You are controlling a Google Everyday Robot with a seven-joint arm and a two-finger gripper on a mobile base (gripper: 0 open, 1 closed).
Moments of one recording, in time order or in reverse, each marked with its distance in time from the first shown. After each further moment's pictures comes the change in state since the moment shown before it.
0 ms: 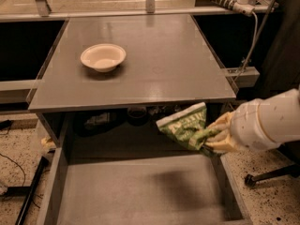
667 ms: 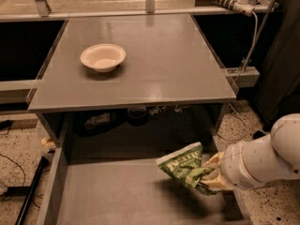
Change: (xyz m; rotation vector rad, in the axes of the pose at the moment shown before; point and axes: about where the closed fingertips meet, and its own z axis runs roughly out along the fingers) arm 0.056 0.071 0.065 -0.123 0.066 0.088
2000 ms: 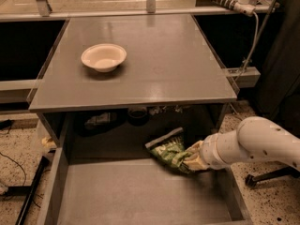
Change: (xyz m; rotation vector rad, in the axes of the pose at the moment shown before) arm 0.006 -0.076 0.104 0.039 -0.115 0.058
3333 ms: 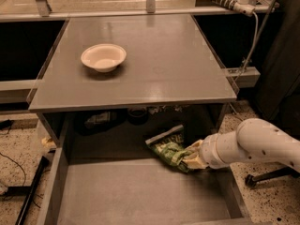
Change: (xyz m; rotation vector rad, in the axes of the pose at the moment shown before) arm 0.003 -0.011 0.013 0.014 -0.033 0.023
